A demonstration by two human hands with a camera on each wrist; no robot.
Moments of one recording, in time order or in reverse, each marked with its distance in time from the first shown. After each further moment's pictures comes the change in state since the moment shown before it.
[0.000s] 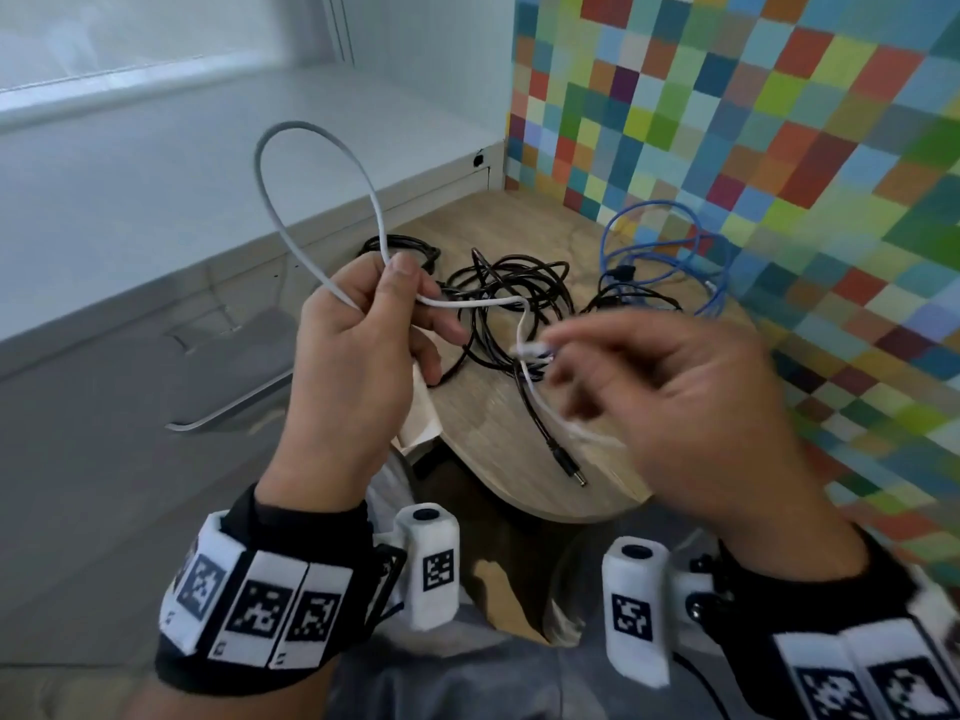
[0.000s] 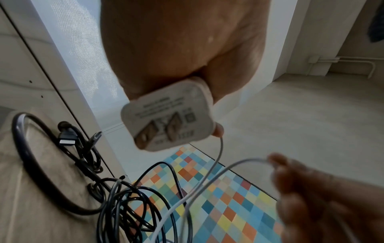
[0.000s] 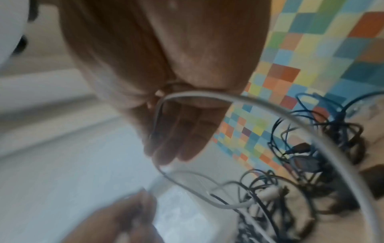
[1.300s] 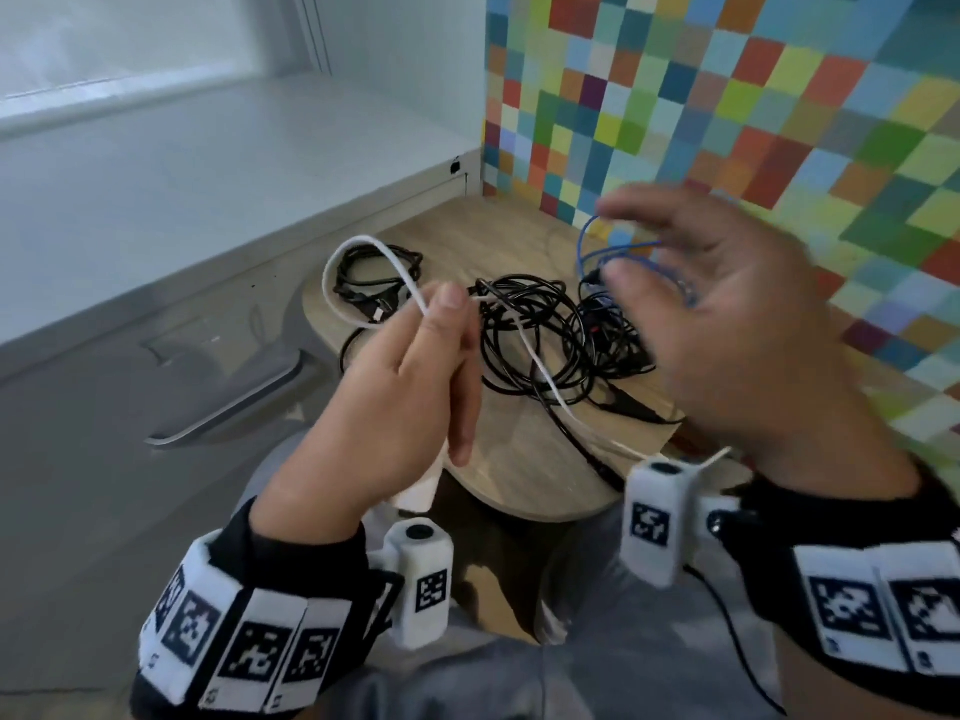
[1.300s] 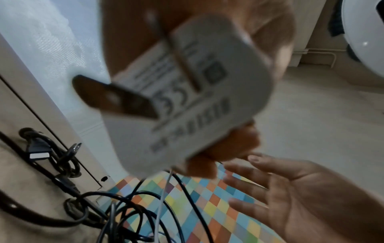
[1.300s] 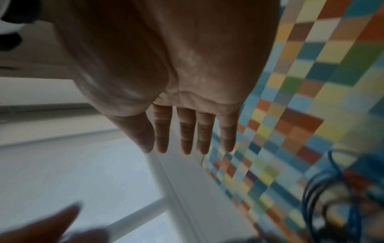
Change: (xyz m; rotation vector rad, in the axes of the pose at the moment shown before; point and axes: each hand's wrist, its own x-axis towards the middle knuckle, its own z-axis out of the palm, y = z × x) left_hand -0.019 0.009 0.018 0.148 -0.396 -0.102; right_hand 0.029 -0.009 -0.040 -0.267 0.161 -0.031
